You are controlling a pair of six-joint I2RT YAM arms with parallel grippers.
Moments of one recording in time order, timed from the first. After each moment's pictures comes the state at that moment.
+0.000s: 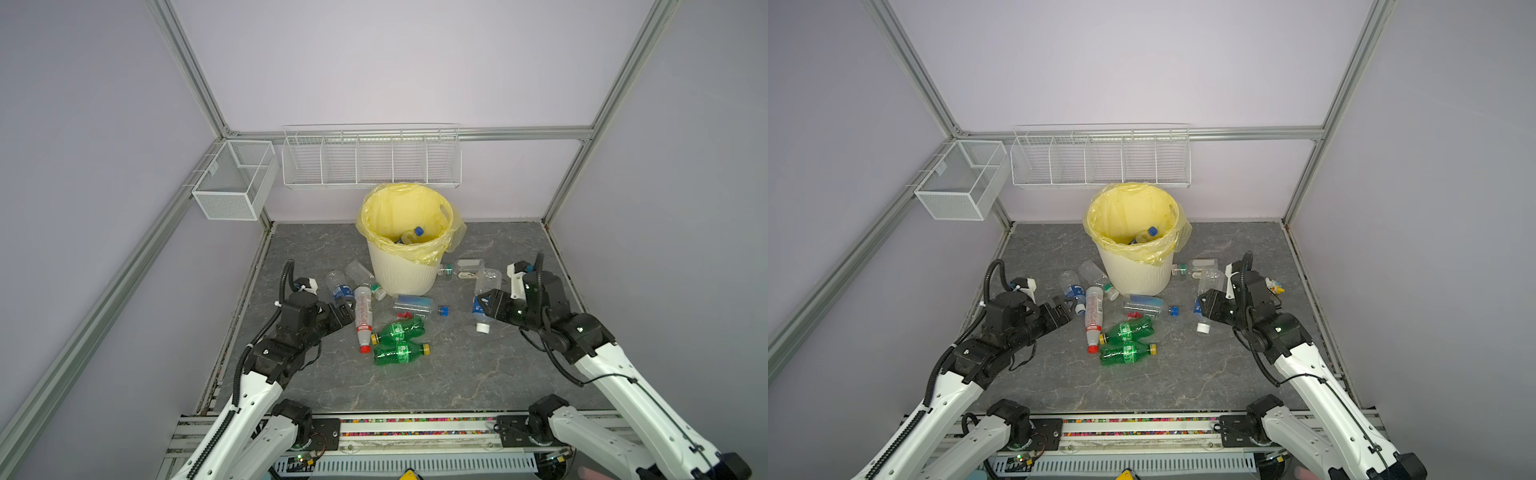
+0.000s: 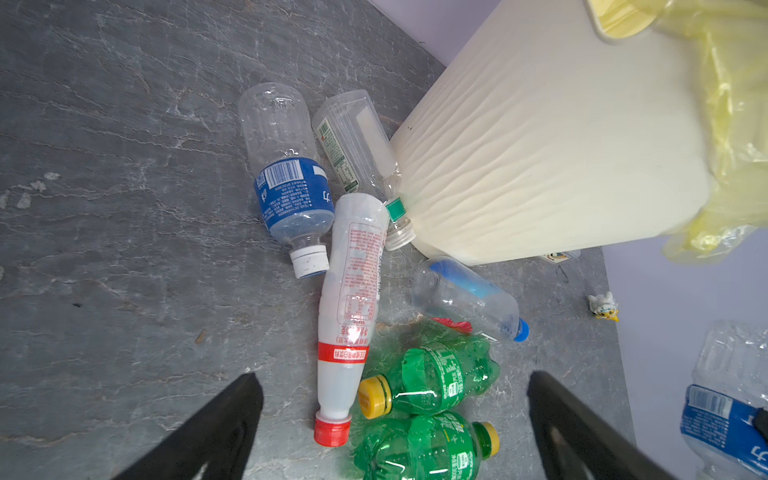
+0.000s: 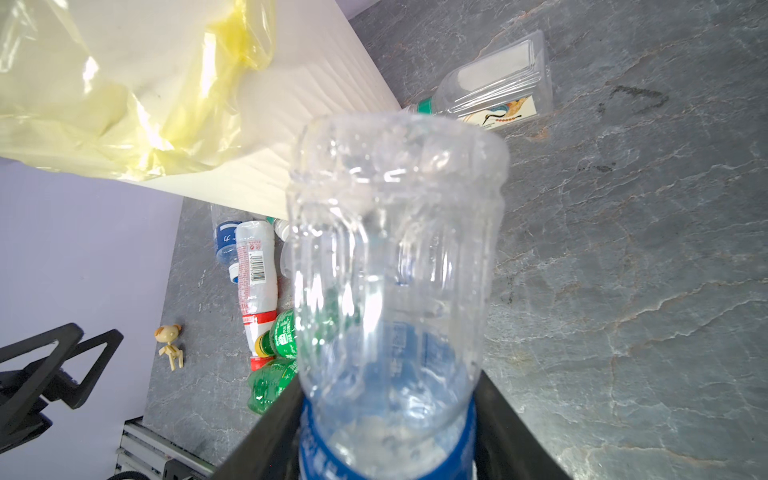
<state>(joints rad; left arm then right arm) -0.40 0.75 0.69 -0.55 0.04 -0.74 0.42 0.90 0.91 -0.72 -0.10 0.64</state>
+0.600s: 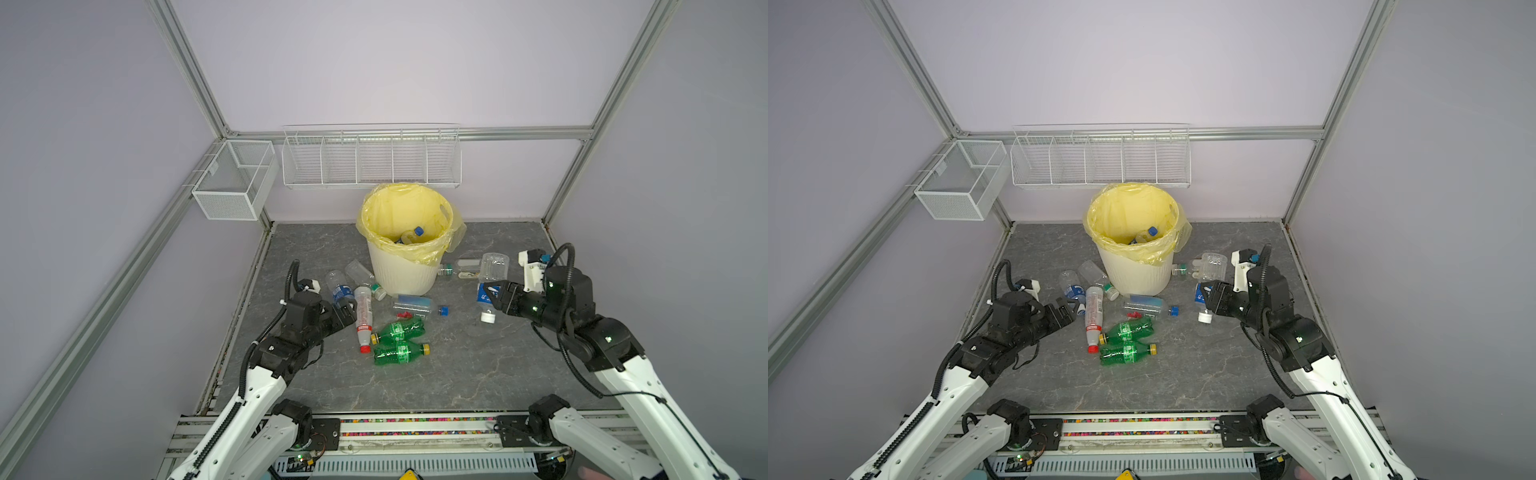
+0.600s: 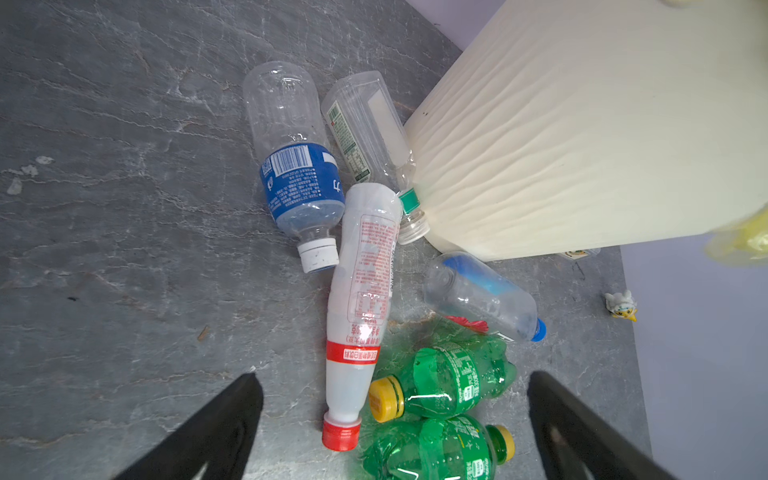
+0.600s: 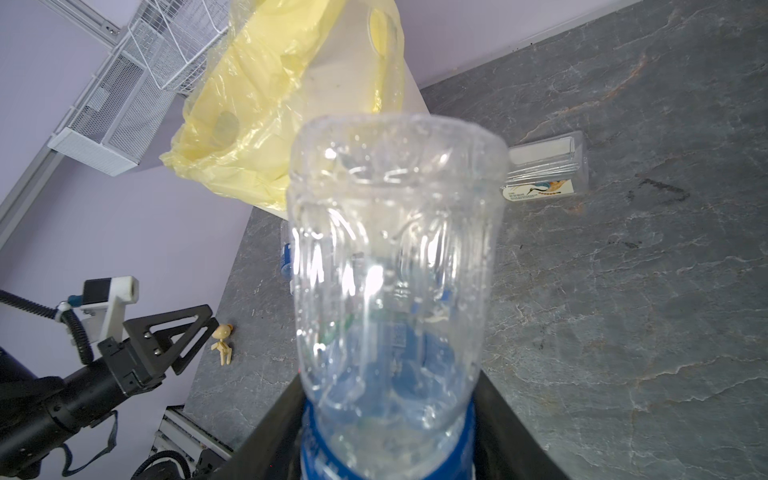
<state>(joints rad) -0.40 0.79 0.66 -0.51 0.04 -0.74 0.43 0.86 1.09 -0.72 -0.14 0.58</state>
